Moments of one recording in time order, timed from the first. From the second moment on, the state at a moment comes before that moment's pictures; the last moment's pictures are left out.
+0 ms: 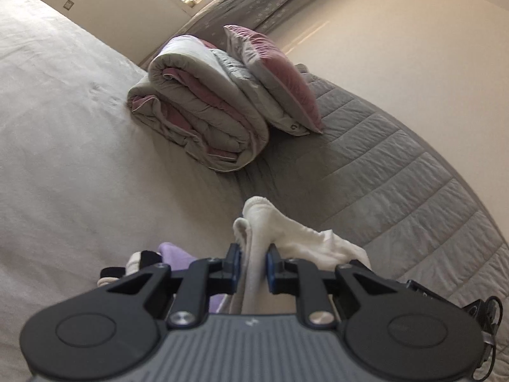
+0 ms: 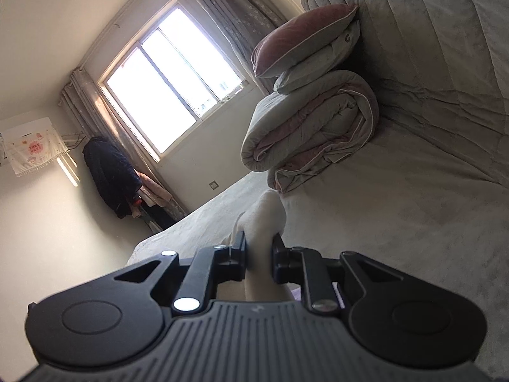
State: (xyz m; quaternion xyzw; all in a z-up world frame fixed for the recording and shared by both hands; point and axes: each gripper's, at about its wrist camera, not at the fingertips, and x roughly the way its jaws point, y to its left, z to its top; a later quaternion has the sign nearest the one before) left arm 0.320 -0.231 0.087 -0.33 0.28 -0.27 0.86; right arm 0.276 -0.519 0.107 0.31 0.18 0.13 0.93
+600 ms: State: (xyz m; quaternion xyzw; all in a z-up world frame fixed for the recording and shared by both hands) left arm 0.307 -0.248 0.109 -0.18 0.21 -0.26 0.93; right arm 0.248 -0.491 0.106 0.14 0.15 0.08 0.97
